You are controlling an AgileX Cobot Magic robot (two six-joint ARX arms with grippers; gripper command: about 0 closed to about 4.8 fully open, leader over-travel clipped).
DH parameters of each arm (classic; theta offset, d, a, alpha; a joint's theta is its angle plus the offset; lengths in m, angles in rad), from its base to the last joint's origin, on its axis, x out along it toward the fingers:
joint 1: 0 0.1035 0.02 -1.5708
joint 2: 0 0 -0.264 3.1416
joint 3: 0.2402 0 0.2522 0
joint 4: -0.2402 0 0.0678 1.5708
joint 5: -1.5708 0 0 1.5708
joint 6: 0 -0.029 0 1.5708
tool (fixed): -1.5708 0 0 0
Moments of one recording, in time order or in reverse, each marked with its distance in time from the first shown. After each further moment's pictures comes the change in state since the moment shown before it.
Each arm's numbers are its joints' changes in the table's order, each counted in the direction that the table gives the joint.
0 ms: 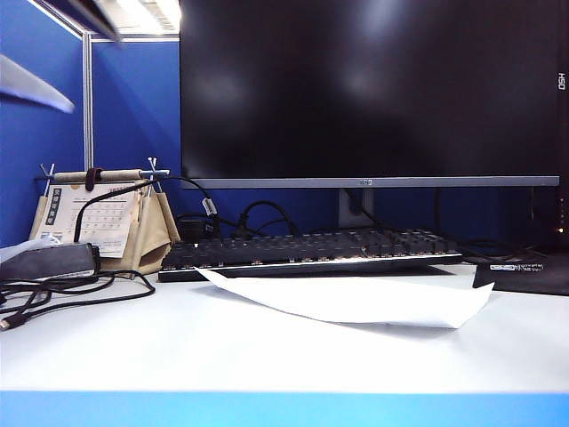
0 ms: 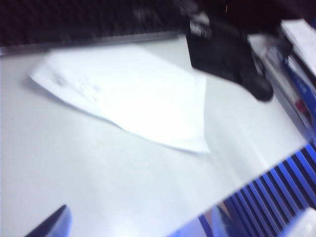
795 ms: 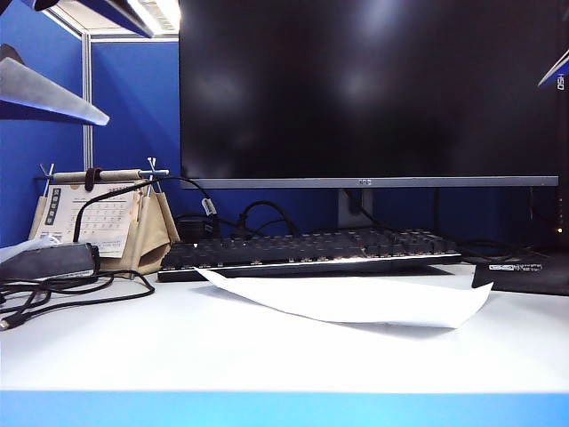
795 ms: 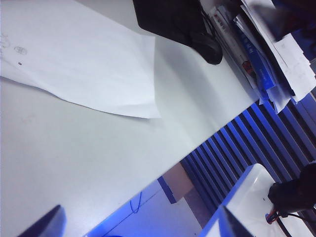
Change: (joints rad) left arm 0.000 0.055 0.000 -0.001 0.222 -0.001; right arm -0.838 0.760 0.257 0.012 -1.090 -0.222
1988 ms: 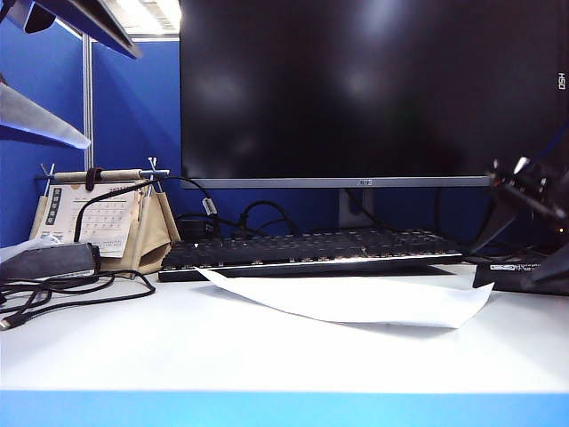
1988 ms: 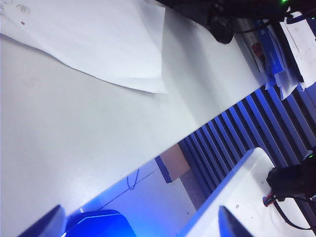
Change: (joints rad) left arm 0.000 -0.003 0.000 -0.100 0.009 0.012; right arm 0.210 0.656 0.198 0.120 0.335 0.109
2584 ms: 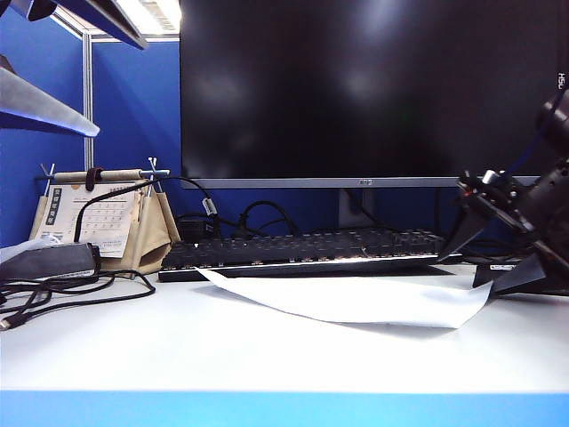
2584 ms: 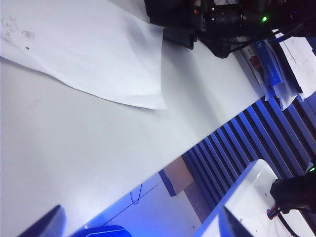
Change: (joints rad) left arm 0.000 0.000 0.000 0.056 -0.019 -0.002; right arm 0.078 0.056 0.006 0.035 -0.060 -0.005
